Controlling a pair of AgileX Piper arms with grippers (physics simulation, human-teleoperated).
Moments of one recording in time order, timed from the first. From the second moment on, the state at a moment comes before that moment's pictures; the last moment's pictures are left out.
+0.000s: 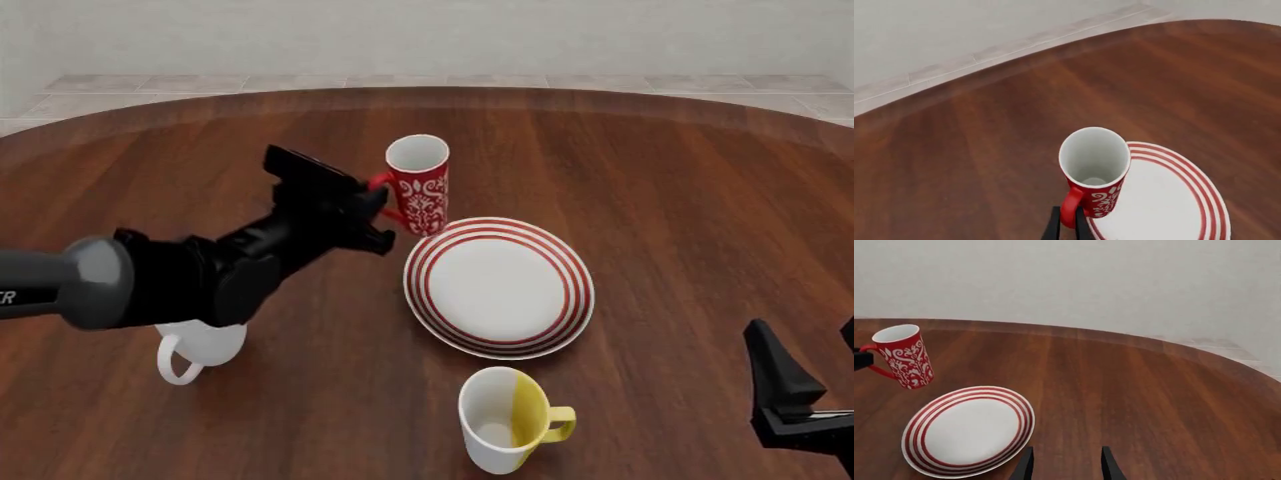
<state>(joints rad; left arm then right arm) -0.52 1.65 -0.82 -0.52 0.07 0.00 0.18 0.00 -0.12 -0.07</state>
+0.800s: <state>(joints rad) -0.64 1.64 -0.79 -0.54 0.04 0.00 0.19 0.00 -0.13 -0.07</state>
